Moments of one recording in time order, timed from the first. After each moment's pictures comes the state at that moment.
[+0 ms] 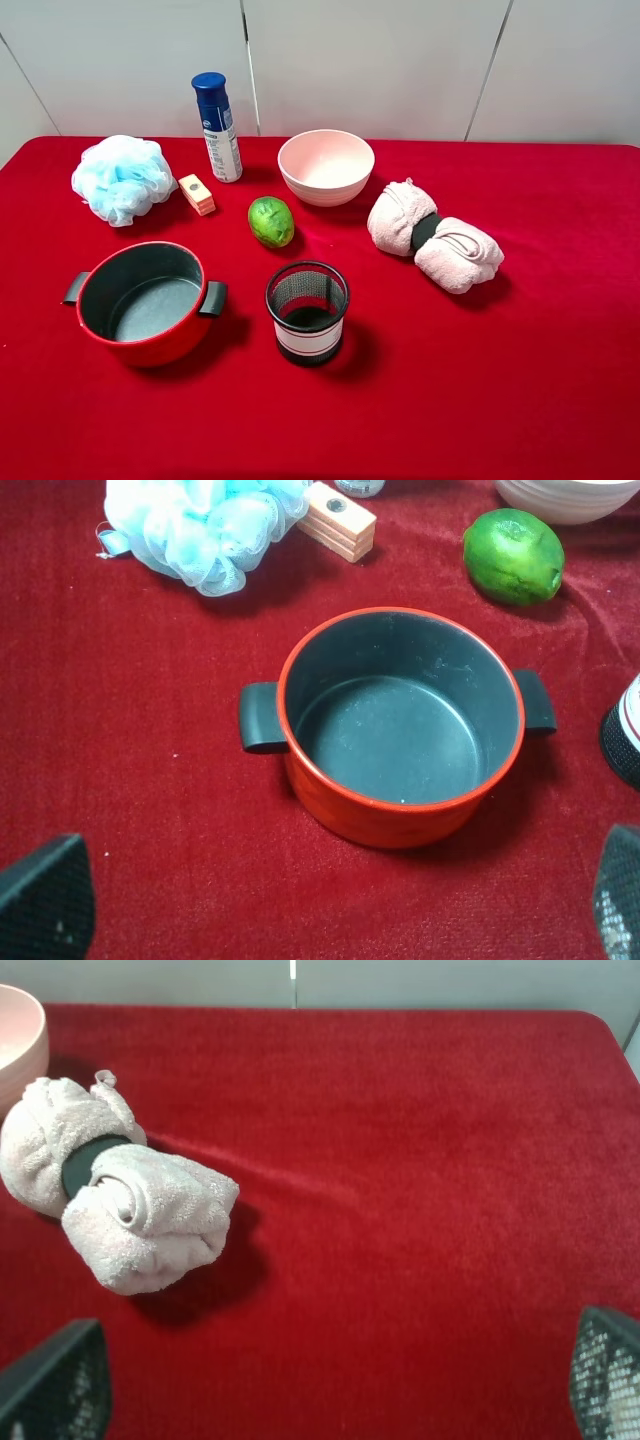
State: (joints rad) left arm -0.06 -0.01 -0.49 -0.08 1.06 0.06; right arm -0.06 -0.01 -0.49 0.10 1.03 -0.05
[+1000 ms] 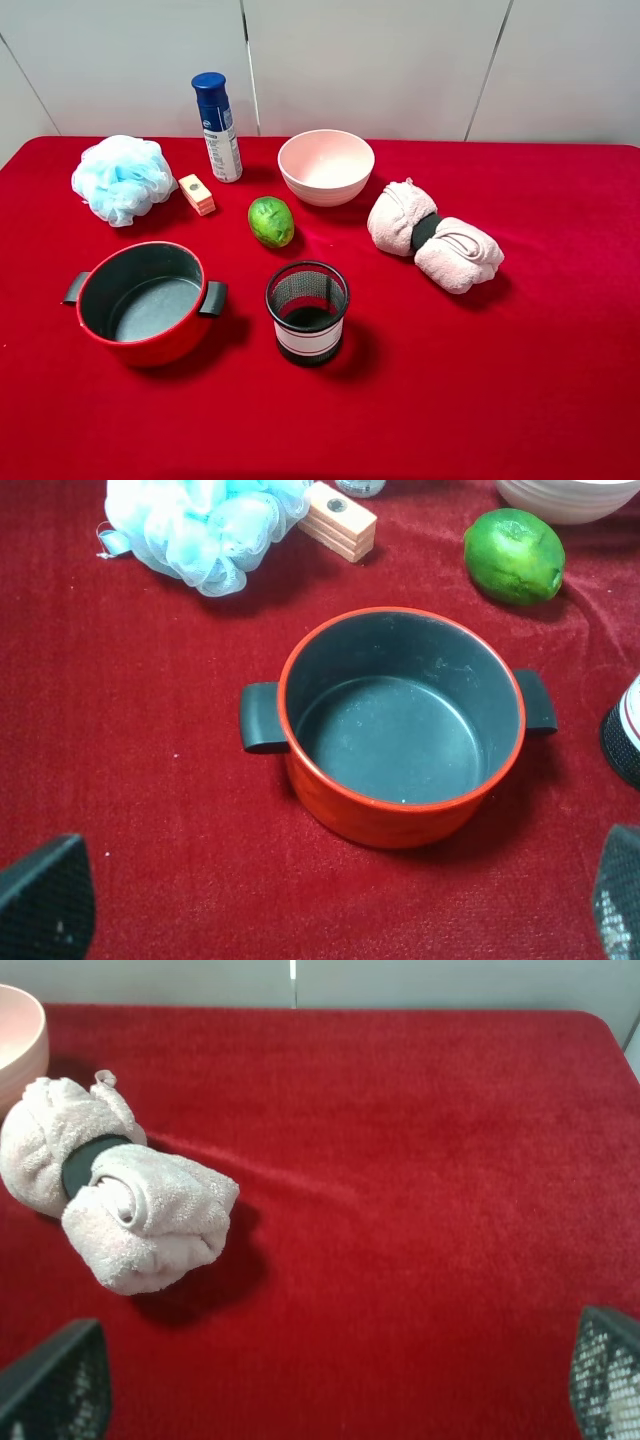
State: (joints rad) left arm -0.06 -0.01 -0.49 -0.08 1.06 0.06; right arm -0.06 -0.01 -0.49 0.10 1.03 -0.05
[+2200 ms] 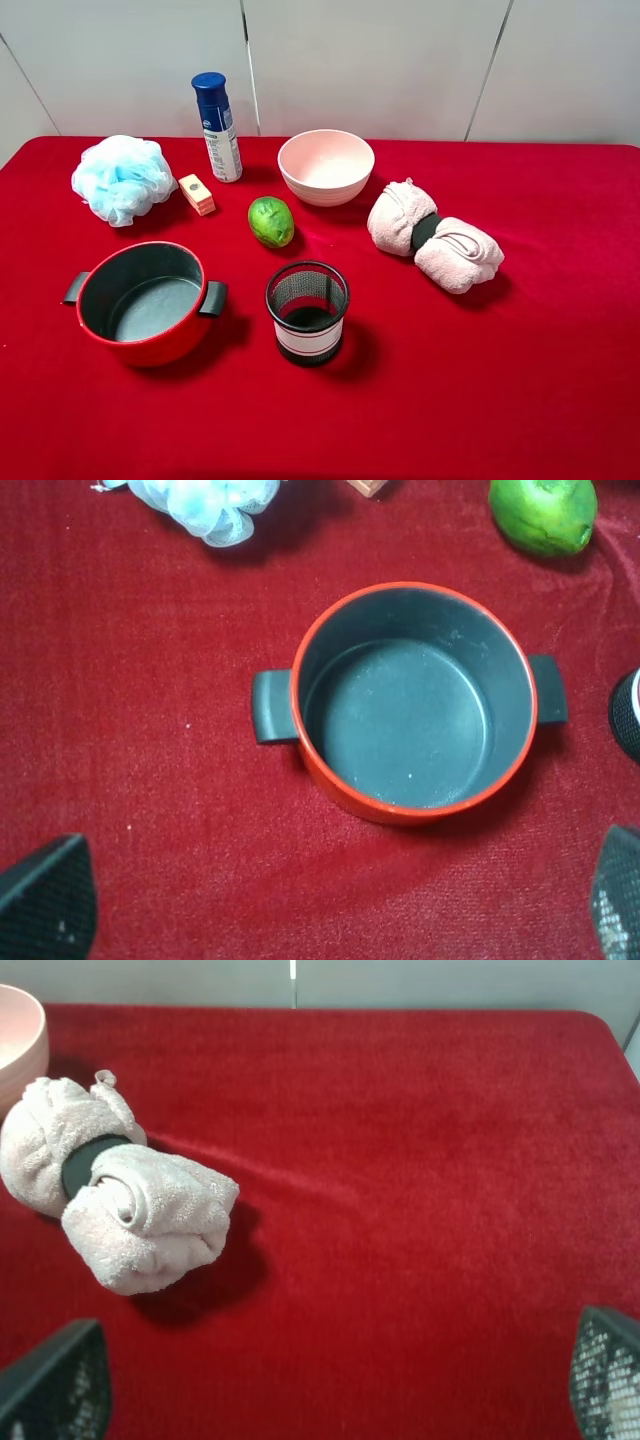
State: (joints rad) left arm -0.06 0.56 -0.77 -0.06 1.06 0.08; right arm -0.06 -0.01 -0.49 0.10 1.03 -0.05
